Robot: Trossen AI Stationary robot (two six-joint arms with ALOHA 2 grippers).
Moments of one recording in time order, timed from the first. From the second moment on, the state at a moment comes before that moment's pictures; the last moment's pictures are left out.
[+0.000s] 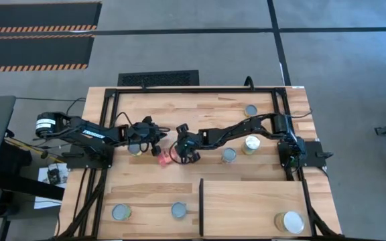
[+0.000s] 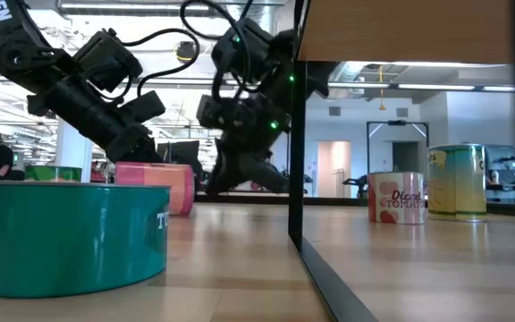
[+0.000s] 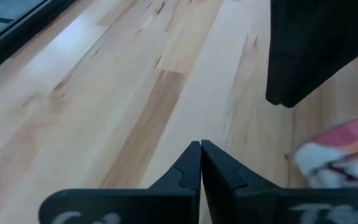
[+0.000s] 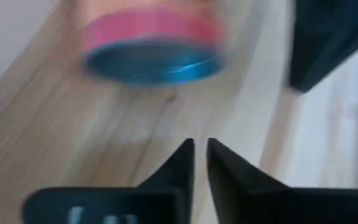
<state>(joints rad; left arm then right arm) 0.21 1.34 0.27 0.49 -0.16 -0.01 -0.02 2.15 1.44 -0.12 0.23 -0.66</state>
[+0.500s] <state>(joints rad) 0.18 1.05 0.27 0.36 0.09 0.04 -0.06 1.93 1.44 -0.31 0.06 -0.40</state>
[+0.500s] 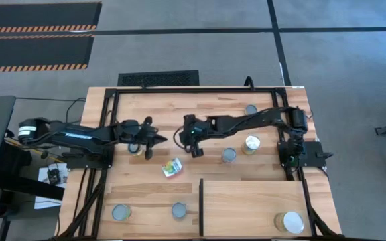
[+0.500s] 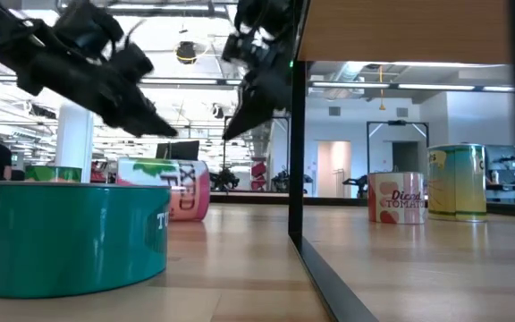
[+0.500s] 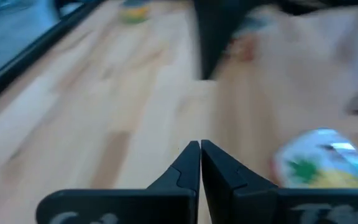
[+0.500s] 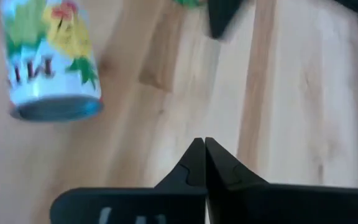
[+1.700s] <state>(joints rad) -0.39 1.74 1.12 -0.43 -0.14 -0.54 -0.14 1.63 1.43 -0.78 0.03 -0.35</state>
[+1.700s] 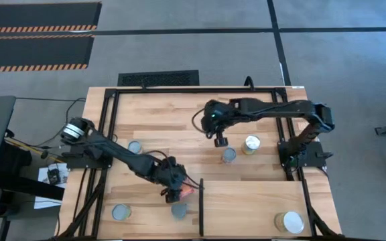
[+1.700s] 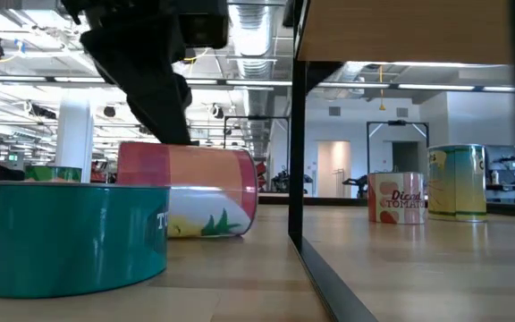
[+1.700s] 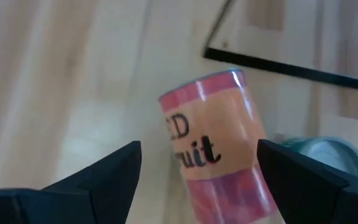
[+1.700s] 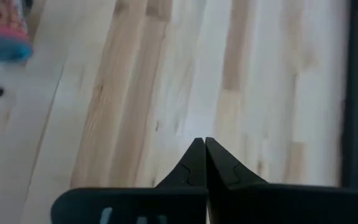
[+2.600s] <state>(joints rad) -0.39 1.81 1.16 -0.55 -0.21 -0.38 -0.16 1.52 1.43 -0.80 0.03 -0.35</state>
